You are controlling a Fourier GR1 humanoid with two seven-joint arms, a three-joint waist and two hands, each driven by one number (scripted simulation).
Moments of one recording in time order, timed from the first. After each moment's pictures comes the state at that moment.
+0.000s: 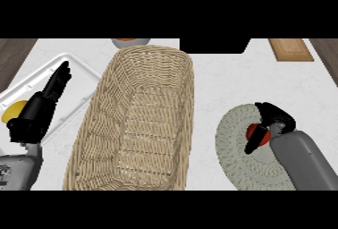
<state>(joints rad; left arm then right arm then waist) -0.20 0.36 0.01 -1.54 -0.06 -0.01 -0.01 -0.40 -0.33 0.21 -1.21 0.49 0.41 0.95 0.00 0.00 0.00</state>
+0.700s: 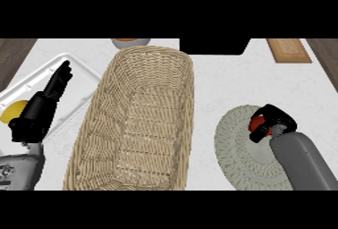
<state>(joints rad) -0.21 0.31 0.05 -1.55 -0.11 -0.05 -0.01 -0.40 -0.29 0.12 -1.12 0.61 0.37 0.86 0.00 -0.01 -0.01</state>
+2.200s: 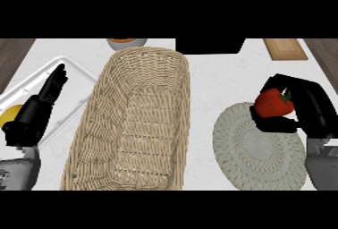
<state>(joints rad) -0.18 0.30 0.08 -1.56 -0.12 -0.07 -0.01 -0.27 -0.41 0.11 -1.70 0.63 -0.03 0.27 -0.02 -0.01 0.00</state>
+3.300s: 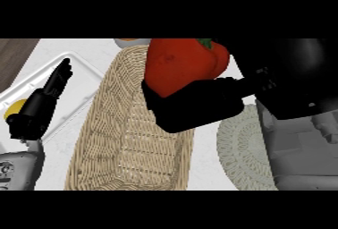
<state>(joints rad) -0.23 0.29 0.08 -1.55 -0.13 -0.10 0.01 -1.09 -0.15 0.21 -1.82 0.38 0.24 0.98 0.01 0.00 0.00</state>
